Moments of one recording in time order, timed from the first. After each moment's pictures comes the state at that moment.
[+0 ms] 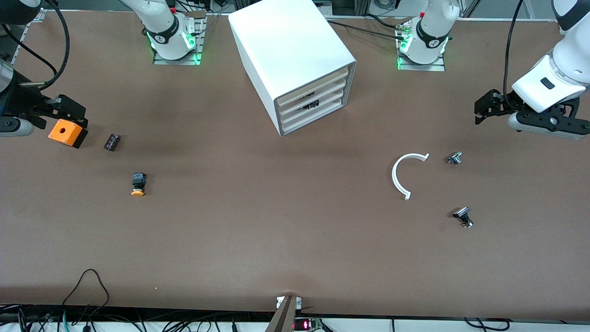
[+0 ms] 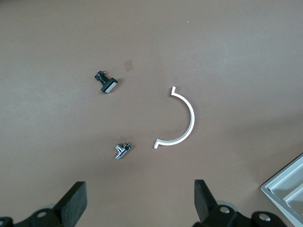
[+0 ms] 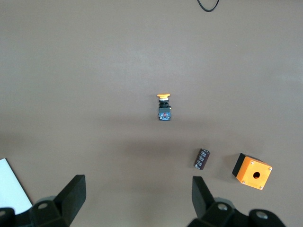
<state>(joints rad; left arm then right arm) -0.06 -0.01 -0.04 -1.67 0.02 1.67 0.10 0.01 0.07 0.03 -1.54 -0.03 1.62 0.00</state>
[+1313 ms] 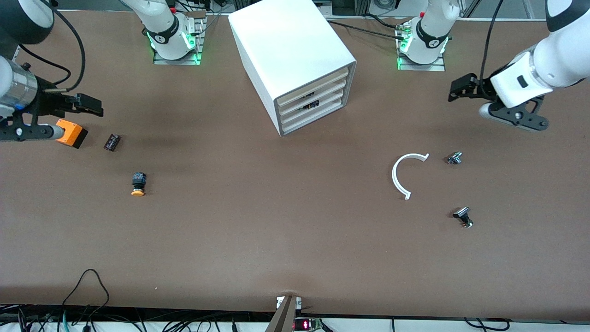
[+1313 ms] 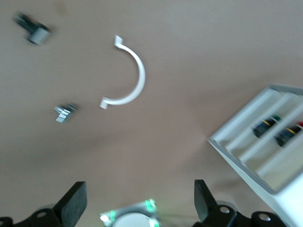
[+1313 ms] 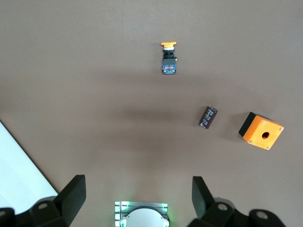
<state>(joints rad) -0.06 0.02 -0.06 -1.67 -0.21 1.43 0.10 0.01 0.14 0.03 -1.54 -0.03 1.43 0.00</state>
